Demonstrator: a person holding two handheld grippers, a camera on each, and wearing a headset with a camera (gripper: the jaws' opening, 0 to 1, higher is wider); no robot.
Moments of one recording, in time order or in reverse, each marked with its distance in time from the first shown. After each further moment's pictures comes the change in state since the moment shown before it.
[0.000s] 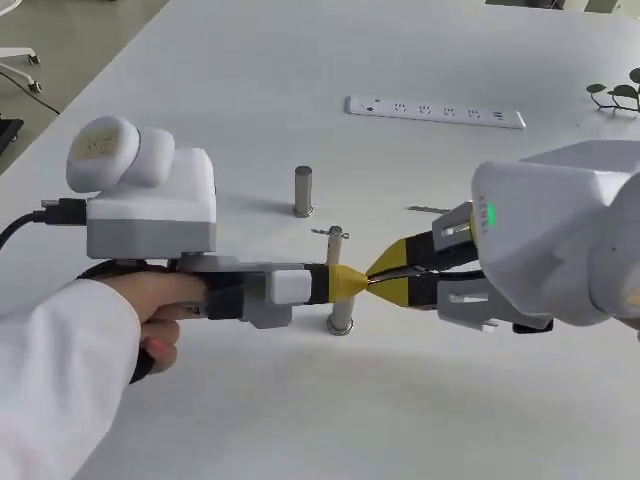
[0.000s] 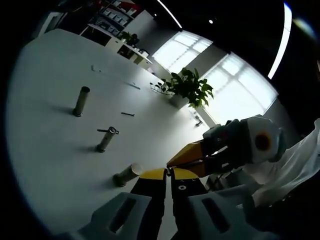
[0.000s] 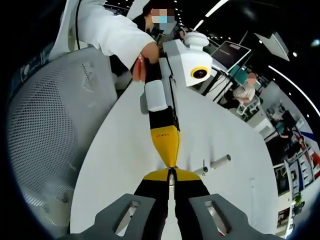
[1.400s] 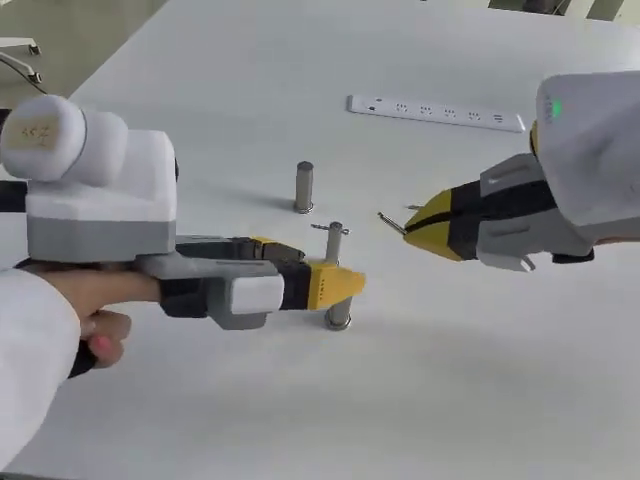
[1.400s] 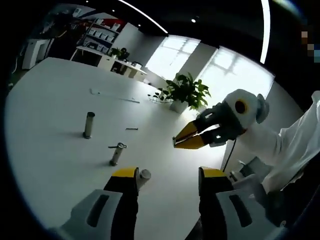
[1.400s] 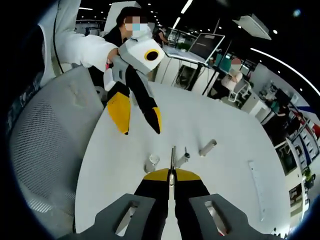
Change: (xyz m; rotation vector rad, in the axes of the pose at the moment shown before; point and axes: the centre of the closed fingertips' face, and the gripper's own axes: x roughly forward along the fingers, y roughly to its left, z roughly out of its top) left arm -0.024 -0.002 0.017 0.181 -0.074 0.037; right arm -0.020 -0.032 -0.020 0.155 0.004 -0.029
